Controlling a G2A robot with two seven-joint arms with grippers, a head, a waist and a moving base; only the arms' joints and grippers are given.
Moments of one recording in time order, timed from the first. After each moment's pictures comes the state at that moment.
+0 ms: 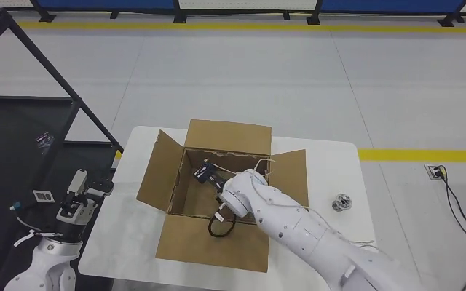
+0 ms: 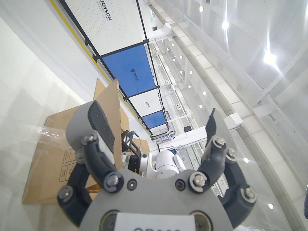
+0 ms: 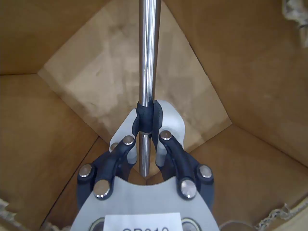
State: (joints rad) left arm 1.46 -1.23 -1.93 -1.81 -0.32 -0.30 -0.50; right arm -0.28 -1.63 0.40 -0.83 -0.88 0.03 0.94
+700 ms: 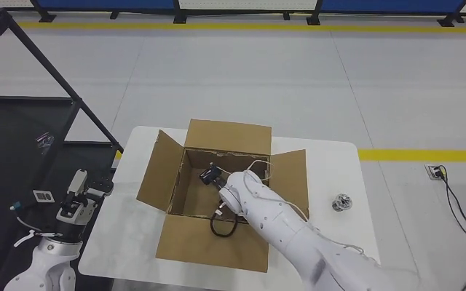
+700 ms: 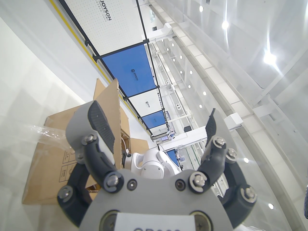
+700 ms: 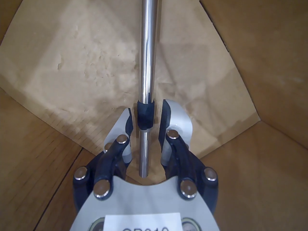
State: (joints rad) left arm 1.46 -1.23 -1.93 -1.81 -0.32 -0.30 -0.50; right arm -0.23 -1.81 0.38 -0.42 -0.82 -0.02 0.85
